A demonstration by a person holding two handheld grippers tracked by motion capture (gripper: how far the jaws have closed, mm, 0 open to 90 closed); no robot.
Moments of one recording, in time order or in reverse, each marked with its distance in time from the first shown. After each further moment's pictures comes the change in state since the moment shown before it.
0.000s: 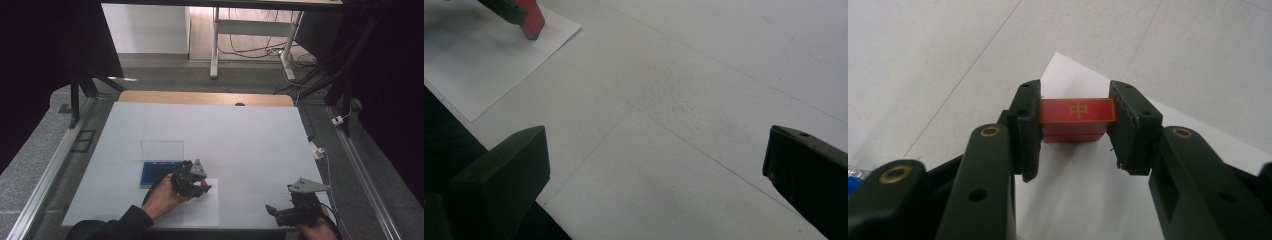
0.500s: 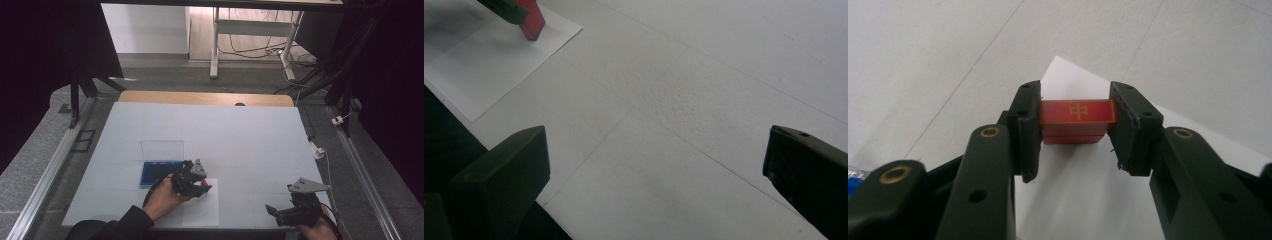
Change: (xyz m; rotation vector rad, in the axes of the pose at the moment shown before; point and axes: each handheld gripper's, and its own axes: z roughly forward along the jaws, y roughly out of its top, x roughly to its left) left arm -0.002 0.002 -0.002 -0.005 -0.004 -0.007; right arm 0.000 0.000 0.000 -0.002 0.002 0.001
